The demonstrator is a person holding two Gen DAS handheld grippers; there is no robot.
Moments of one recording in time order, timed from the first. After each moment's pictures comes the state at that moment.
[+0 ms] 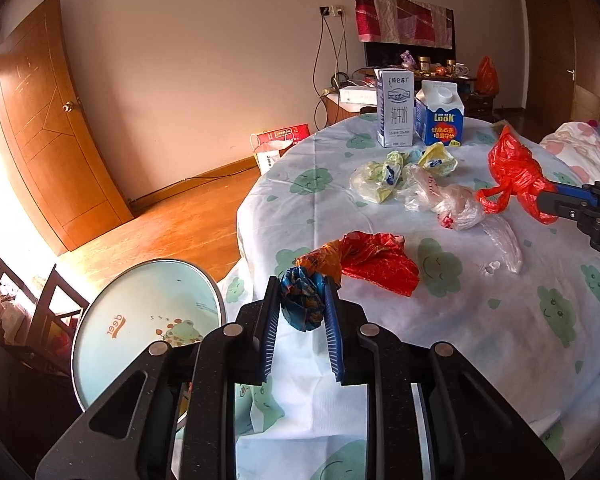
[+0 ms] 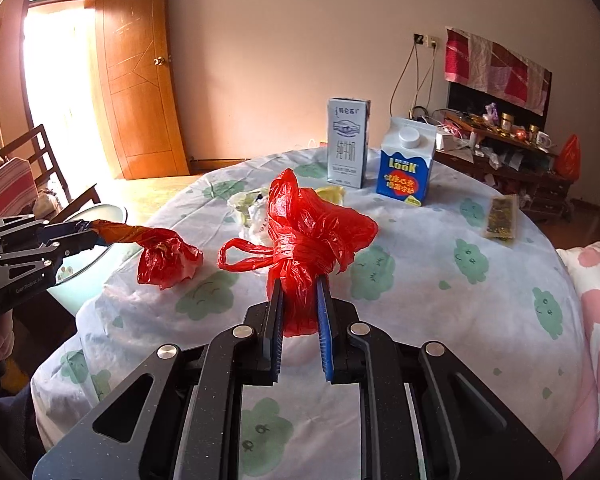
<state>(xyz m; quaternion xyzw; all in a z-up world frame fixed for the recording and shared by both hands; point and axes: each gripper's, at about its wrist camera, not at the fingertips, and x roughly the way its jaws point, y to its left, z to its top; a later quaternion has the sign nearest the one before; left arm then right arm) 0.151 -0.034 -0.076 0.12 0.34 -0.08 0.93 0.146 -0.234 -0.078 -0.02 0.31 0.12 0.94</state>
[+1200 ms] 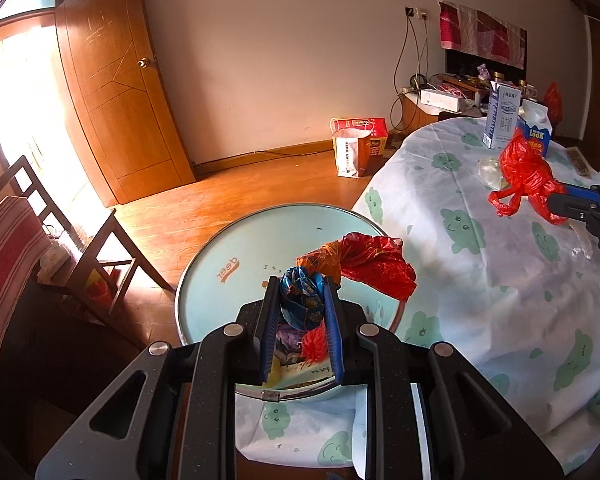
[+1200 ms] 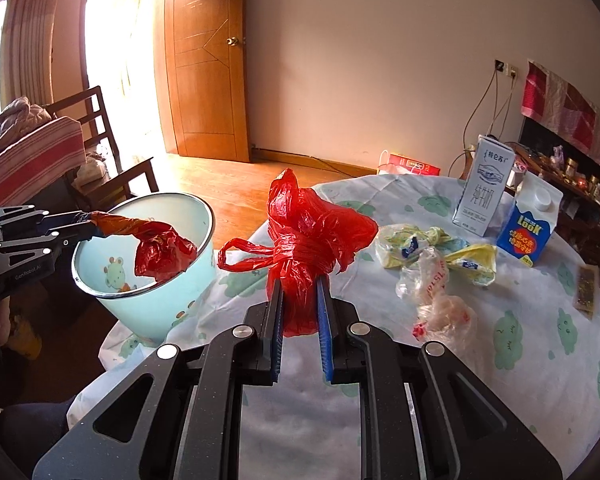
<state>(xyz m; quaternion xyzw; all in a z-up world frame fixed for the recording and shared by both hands) 0.127 0.102 -0.079 0.07 0.35 0.03 0.93 0.174 -0.098 -0.073 -0.08 0.31 0.23 0.92</state>
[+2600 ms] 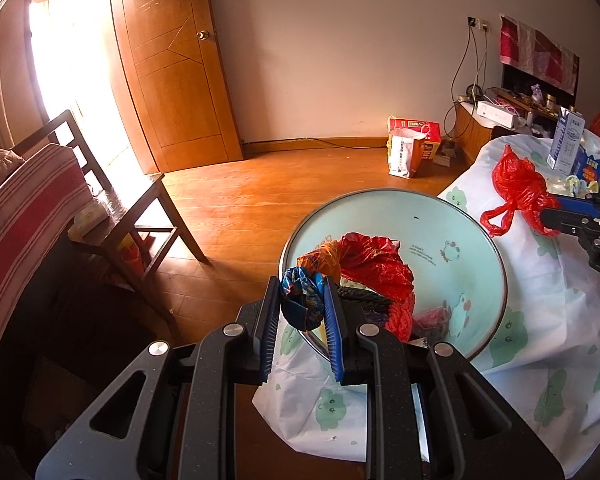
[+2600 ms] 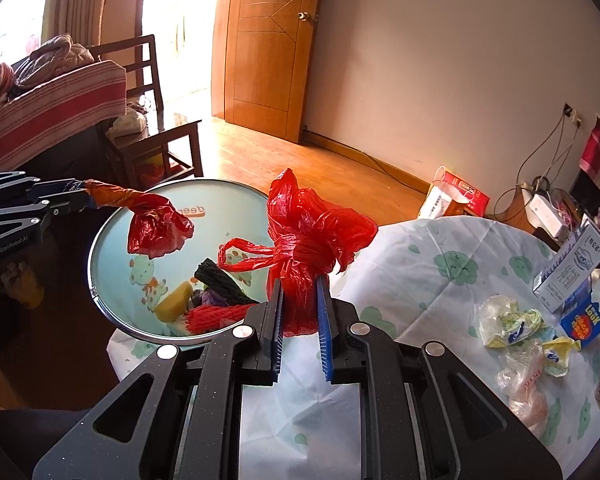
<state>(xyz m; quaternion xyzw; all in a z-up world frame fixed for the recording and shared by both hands) 0.121 0.182 -0.084 0.02 0.36 0.11 0.93 0.206 0.014 -0.085 -0.17 0.32 0.29 0.88</state>
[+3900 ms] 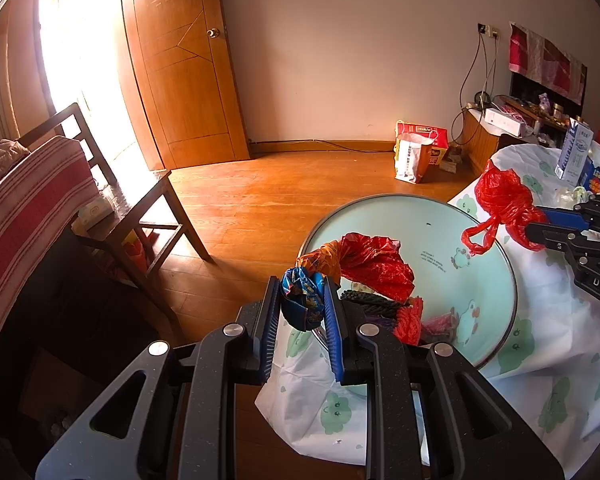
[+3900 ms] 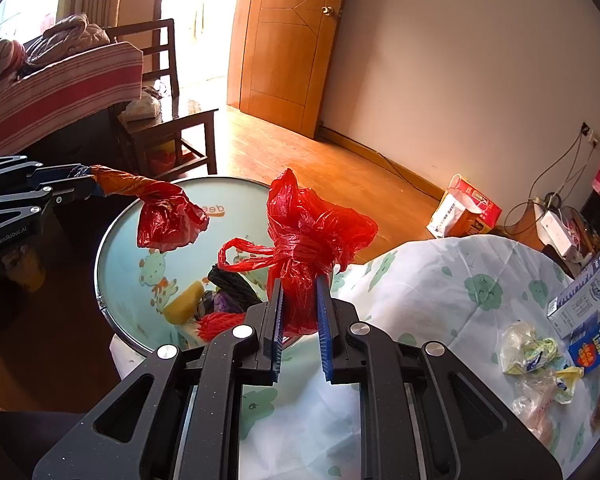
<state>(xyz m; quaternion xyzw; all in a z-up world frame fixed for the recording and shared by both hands) 0.122 0.194 -0.082 0.01 0.35 0.12 0.93 0.210 0.048 -0.091 -0.20 0.32 0.32 0.87</state>
